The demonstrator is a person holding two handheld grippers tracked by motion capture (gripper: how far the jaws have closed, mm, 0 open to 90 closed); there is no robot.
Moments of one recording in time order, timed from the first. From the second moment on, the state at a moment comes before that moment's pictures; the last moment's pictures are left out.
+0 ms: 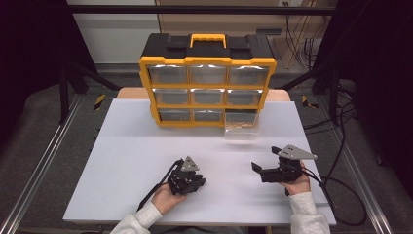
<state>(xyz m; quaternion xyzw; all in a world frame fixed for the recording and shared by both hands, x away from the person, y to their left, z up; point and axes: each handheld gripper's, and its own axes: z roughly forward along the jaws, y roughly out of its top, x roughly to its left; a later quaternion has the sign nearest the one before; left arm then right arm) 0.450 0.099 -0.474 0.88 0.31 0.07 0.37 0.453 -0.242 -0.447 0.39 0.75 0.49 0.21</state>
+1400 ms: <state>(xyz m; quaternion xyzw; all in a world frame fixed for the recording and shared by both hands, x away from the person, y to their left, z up) 0.449 0.107 -0.458 0.87 0.30 0.06 0.39 0.454 -0.242 -0.447 0.39 0.75 0.49 0.21</state>
